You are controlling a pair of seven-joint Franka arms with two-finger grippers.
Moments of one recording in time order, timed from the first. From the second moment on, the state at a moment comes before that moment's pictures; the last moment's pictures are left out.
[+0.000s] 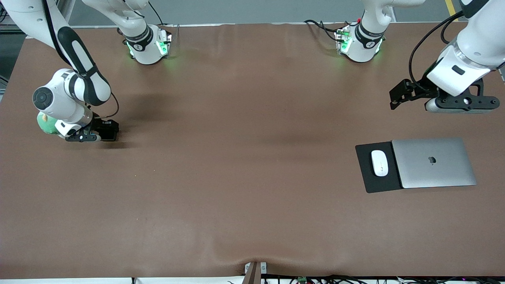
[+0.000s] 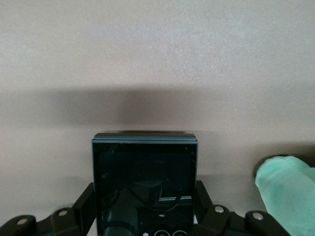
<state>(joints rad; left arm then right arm) -0.16 -0.04 -0.04 -1.65 -0.03 1.67 -0.18 -0.09 0.27 -0.17 -2.49 0.05 2.65 -0.32</state>
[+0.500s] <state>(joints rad) -0.15 -0.04 -0.04 -1.65 -0.01 1.67 -0.18 -0.09 0.27 -0.17 -2.49 0.05 2.66 -0.32</state>
